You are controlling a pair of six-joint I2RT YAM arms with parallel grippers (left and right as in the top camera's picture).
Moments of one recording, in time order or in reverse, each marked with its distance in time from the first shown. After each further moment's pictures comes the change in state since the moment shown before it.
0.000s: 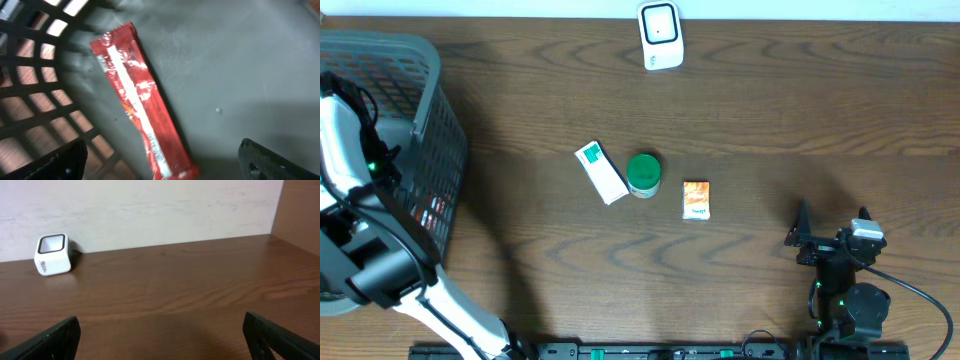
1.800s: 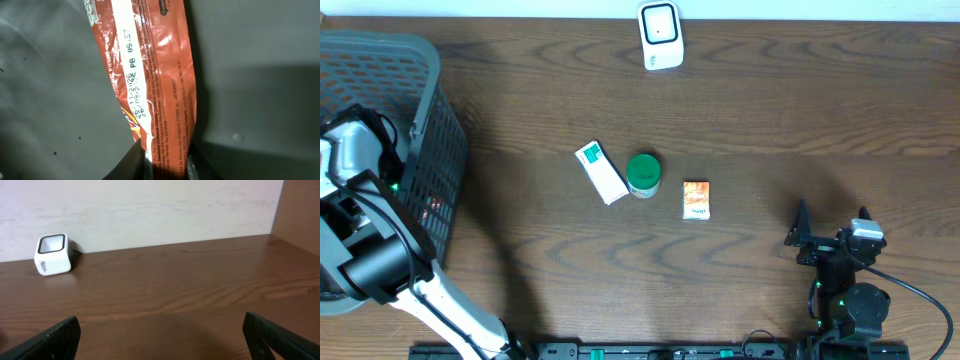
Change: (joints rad) left arm 0.023 0.043 -0.257 0.343 0.076 0.082; right arm 0.000 0.000 0.000 0.000 0.000 0.000
